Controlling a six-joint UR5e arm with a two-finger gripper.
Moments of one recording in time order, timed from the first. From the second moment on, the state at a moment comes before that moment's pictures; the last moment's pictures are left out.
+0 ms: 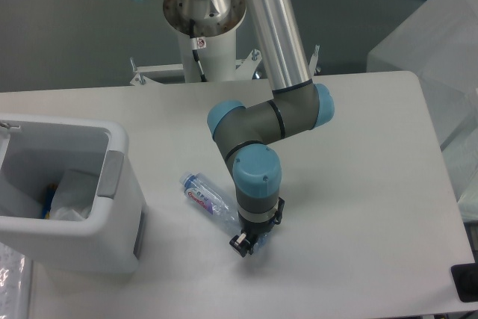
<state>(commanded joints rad) 2.38 -2.20 -1.59 -0.80 1.57 -0.45</state>
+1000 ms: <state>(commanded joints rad) 2.44 -2.07 -1.31 -0.74 1.62 -0.32</state>
